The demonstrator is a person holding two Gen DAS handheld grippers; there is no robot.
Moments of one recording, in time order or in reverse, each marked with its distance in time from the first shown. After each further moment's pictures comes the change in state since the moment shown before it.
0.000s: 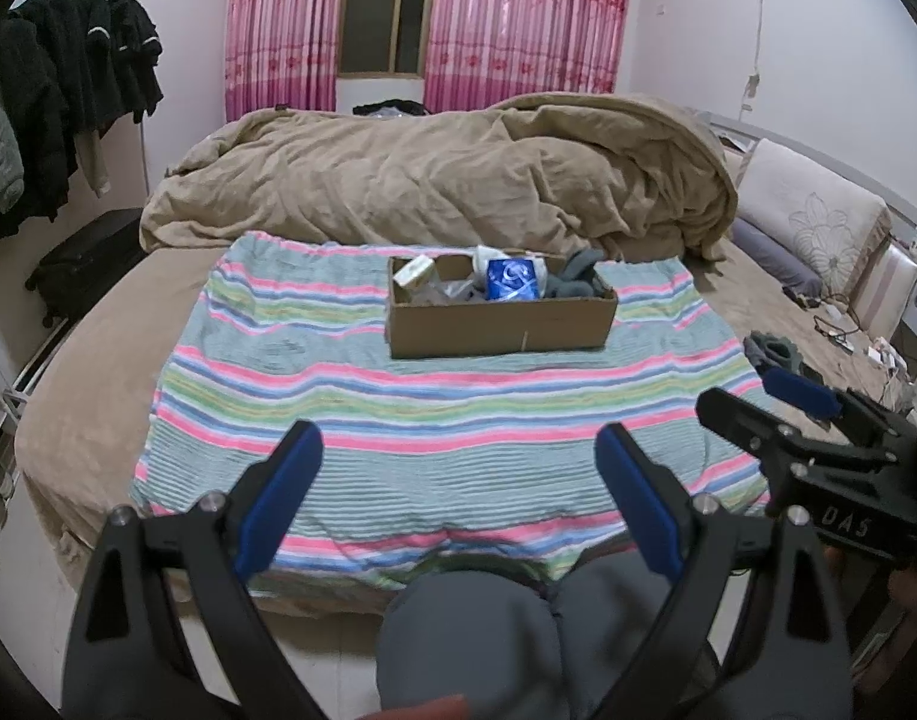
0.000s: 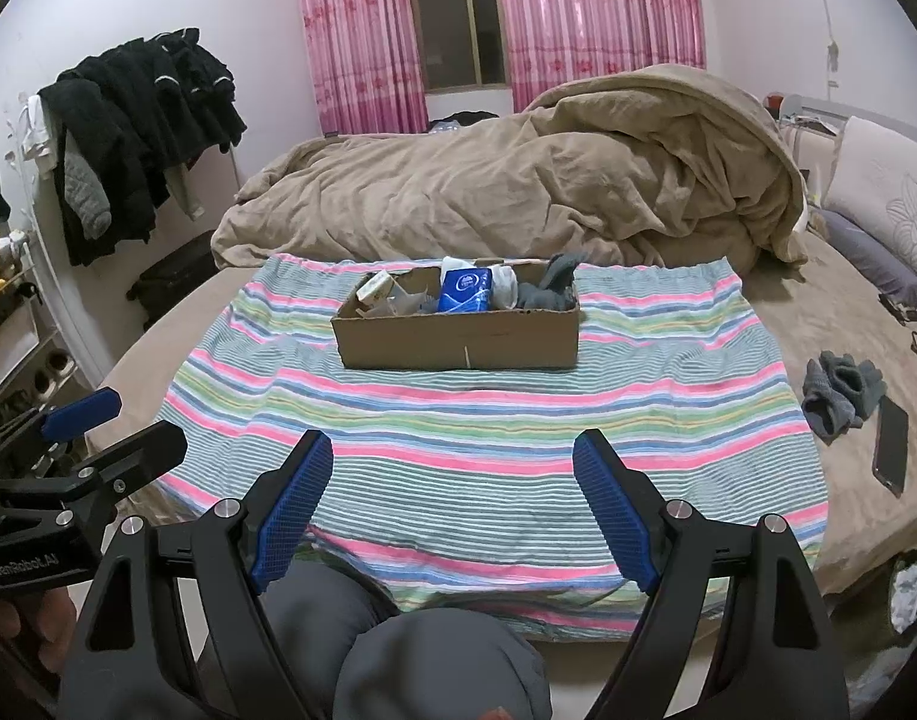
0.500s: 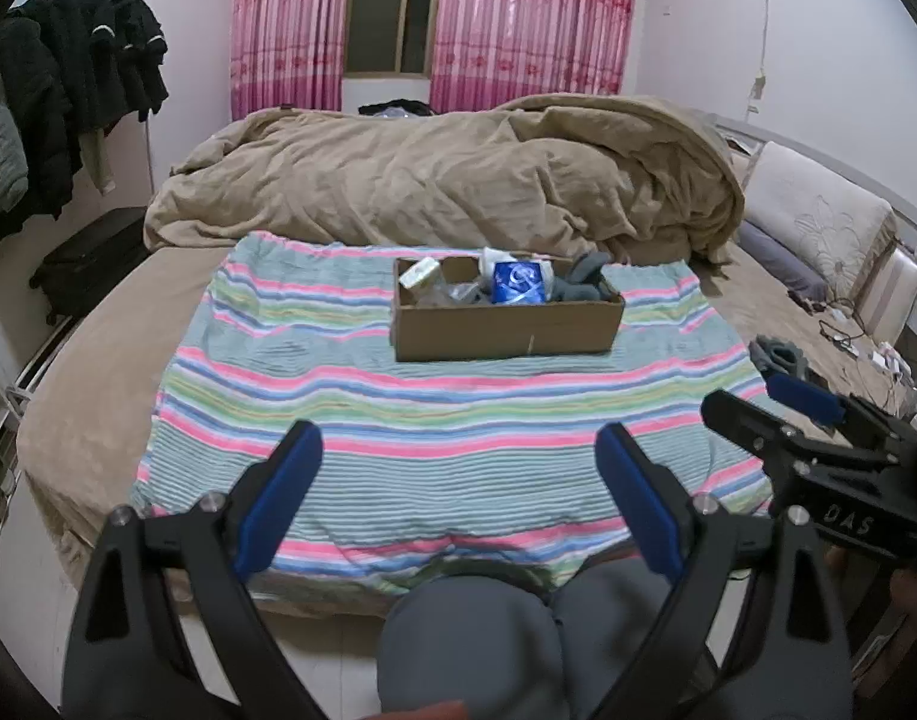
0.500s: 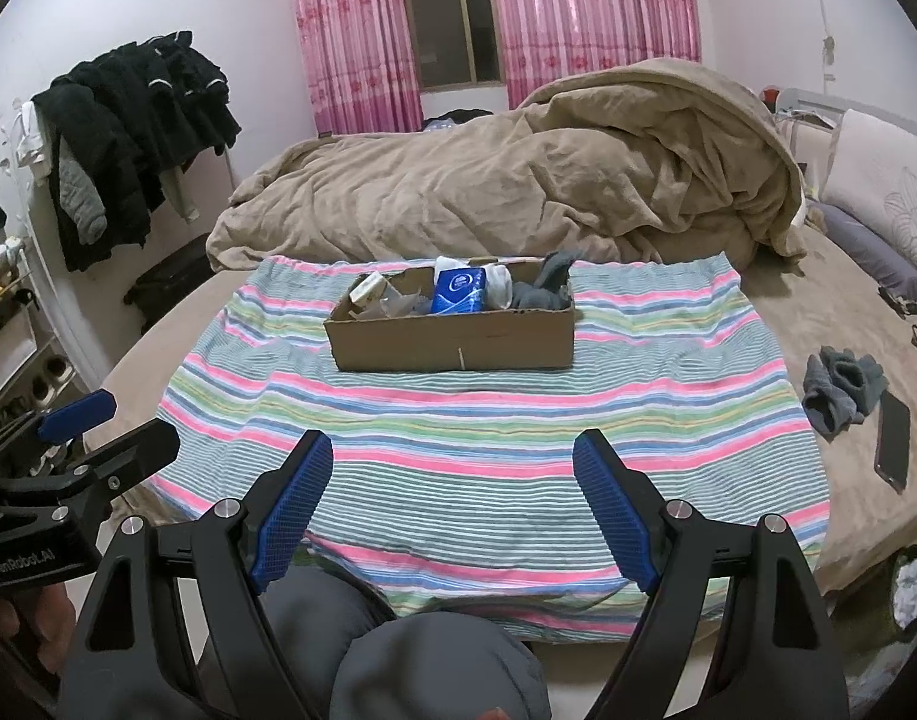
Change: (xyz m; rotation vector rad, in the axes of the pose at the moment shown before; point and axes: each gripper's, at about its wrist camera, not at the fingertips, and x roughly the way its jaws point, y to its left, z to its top) left arm 0.003 0.003 0.003 -0.005 0.000 0.010; right arm 0.010 -0.007 0.004 0.010 0.009 -0.001
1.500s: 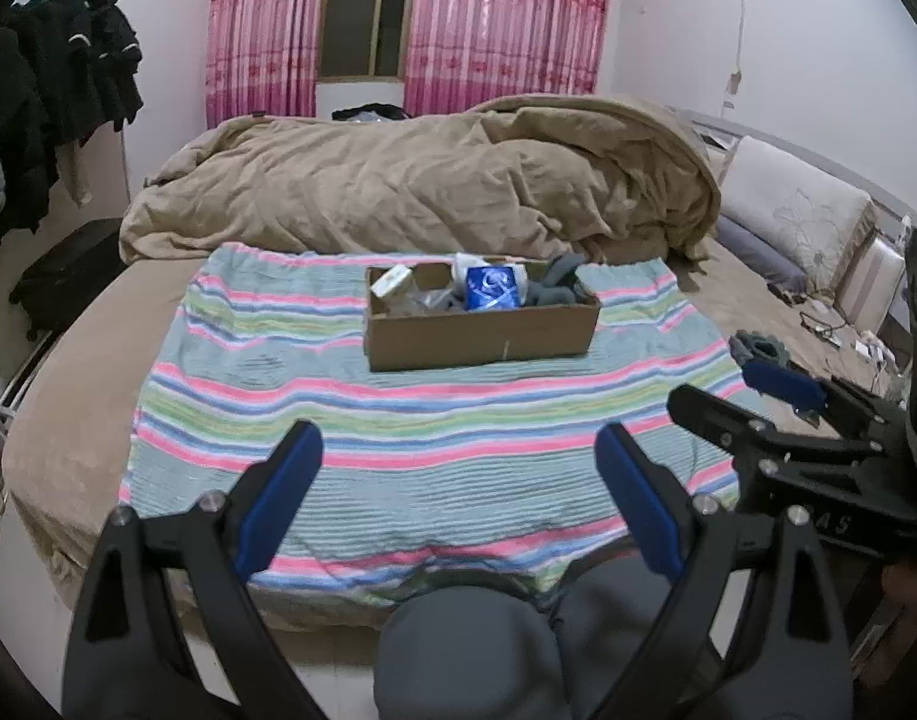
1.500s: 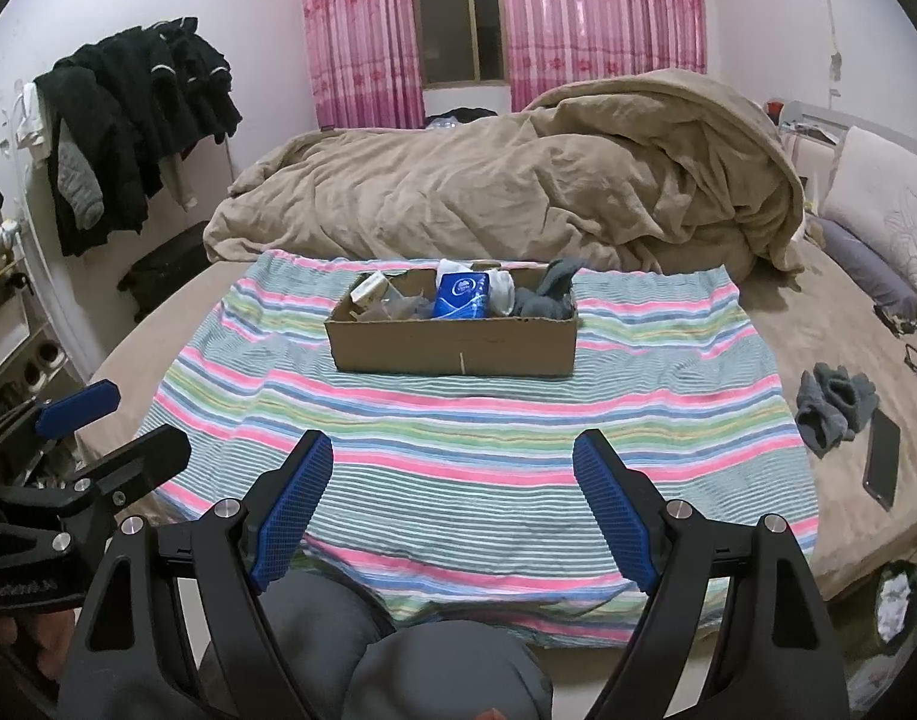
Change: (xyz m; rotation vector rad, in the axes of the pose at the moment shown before) left arm 0.008 -0.006 0.008 0.040 0.000 -0.056; right arm 0.003 0.008 0.005 -0.037 0.007 -0.022
